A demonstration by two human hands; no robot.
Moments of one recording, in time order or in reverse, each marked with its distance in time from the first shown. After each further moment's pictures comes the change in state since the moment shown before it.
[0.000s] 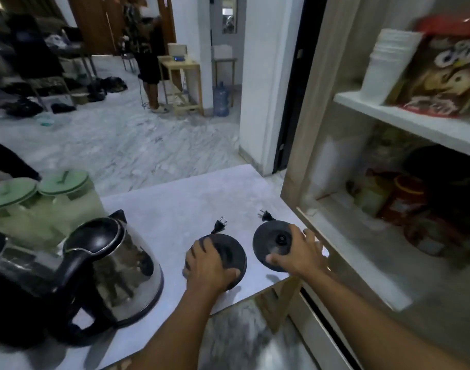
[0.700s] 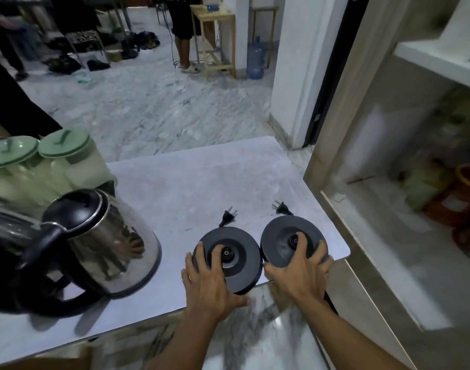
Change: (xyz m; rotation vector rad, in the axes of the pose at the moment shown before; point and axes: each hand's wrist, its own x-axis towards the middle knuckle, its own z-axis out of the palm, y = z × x) left_hand -0.003 -0.026 0.089 0.154 0.049 -0.069; right_hand 0.028 0.036 0.082 -0.002 0.036 0.012
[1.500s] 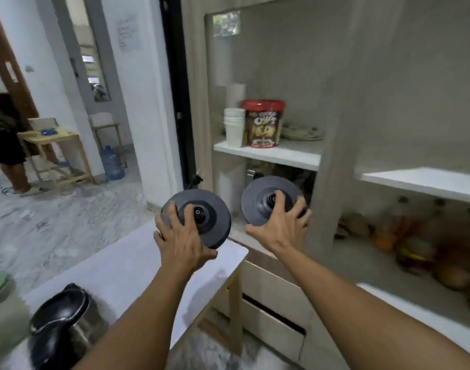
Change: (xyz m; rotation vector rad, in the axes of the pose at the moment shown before) left_hand -0.088 0.054 -0.222 -0.054 0.300 0.745; right_hand -0.208 -0.052 -0.212 0.158 0.657 0.269
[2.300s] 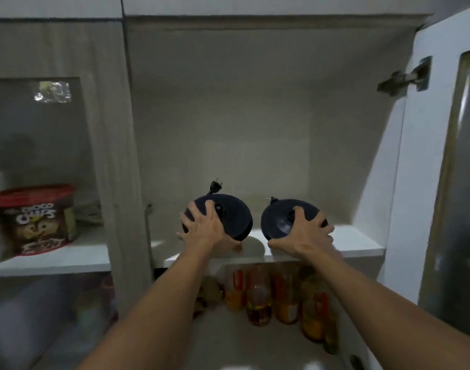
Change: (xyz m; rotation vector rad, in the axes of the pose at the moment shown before) left_hand 0.015 0.506 0.029 -0.298 -0.334 0.588; right_hand 0.103 0.304 -0.331 -0.226 0.276 0.553
